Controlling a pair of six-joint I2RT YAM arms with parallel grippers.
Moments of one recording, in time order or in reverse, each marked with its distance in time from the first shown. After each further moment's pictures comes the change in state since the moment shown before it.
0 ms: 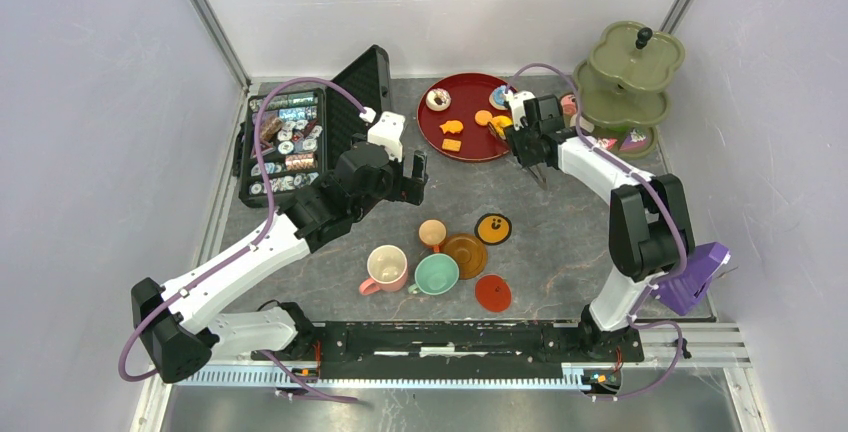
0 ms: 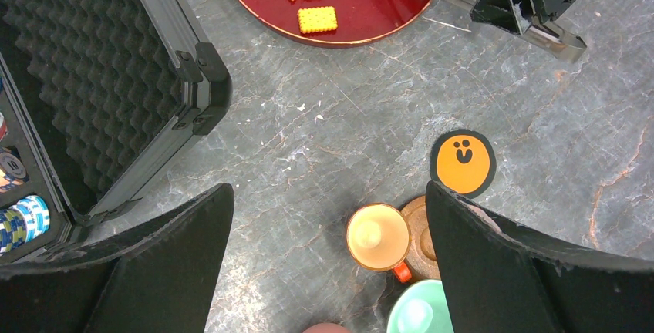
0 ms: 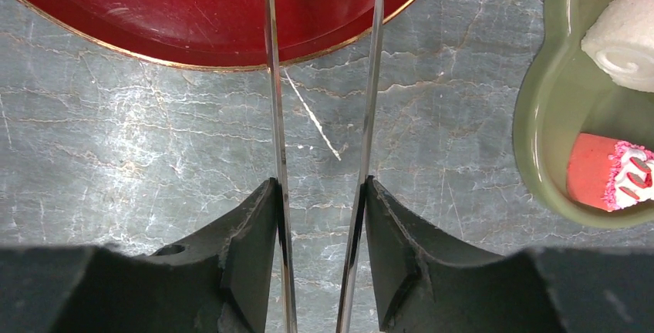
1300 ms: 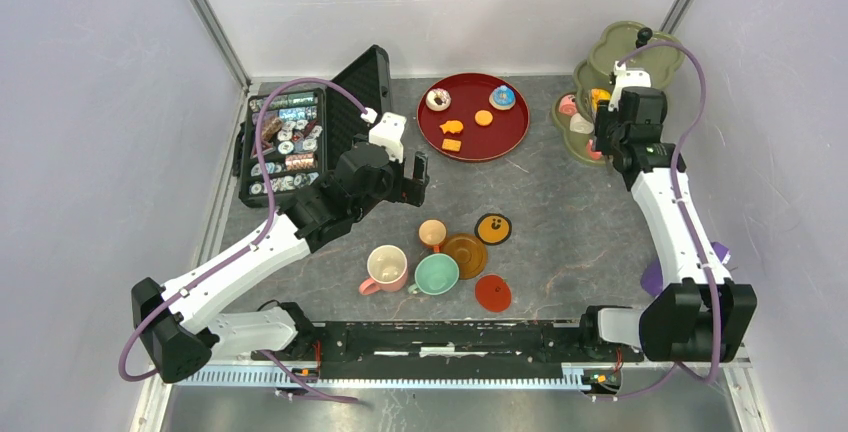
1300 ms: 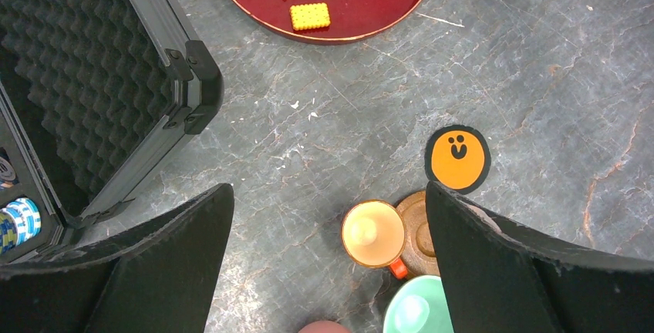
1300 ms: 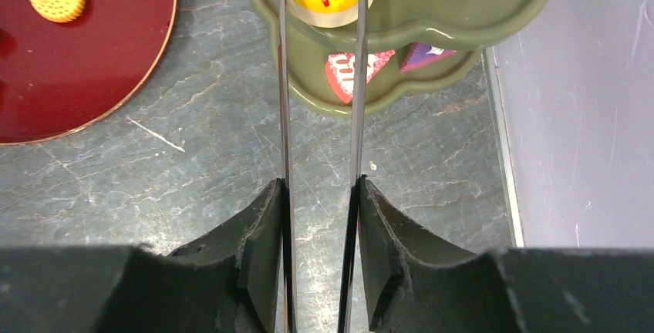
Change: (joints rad) left arm 0.000 0.000 -0.002 0.000 0.020 0.000; right arm -0.306 -0.483 -0.068 -0.120 0.072 0.129
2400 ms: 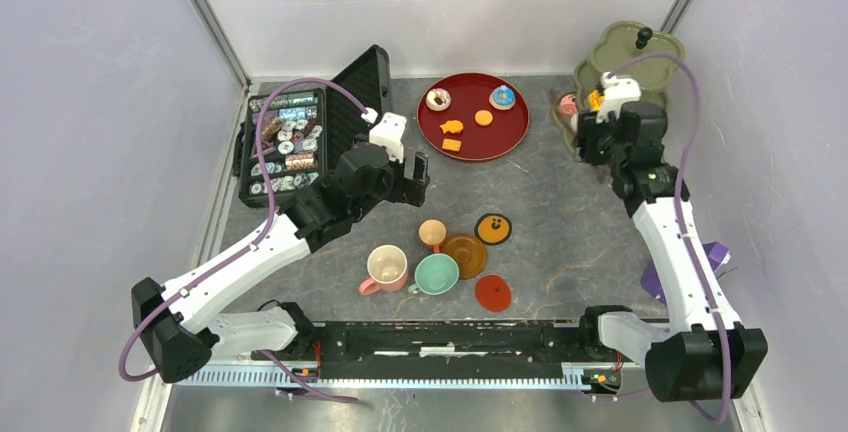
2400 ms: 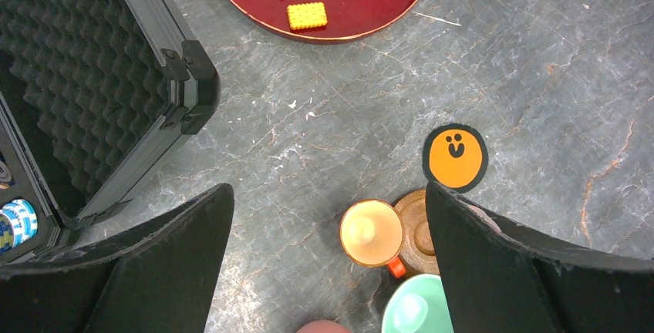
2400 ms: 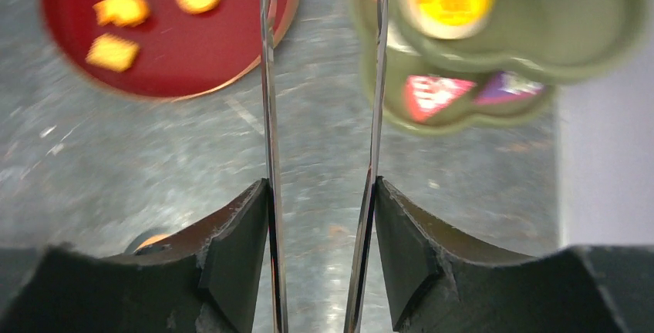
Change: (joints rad) left arm 0.000 0.000 0.000 0.000 0.007 0.000; right arm 0.035 -0.143 -0.058 0.009 -0.135 -0.013
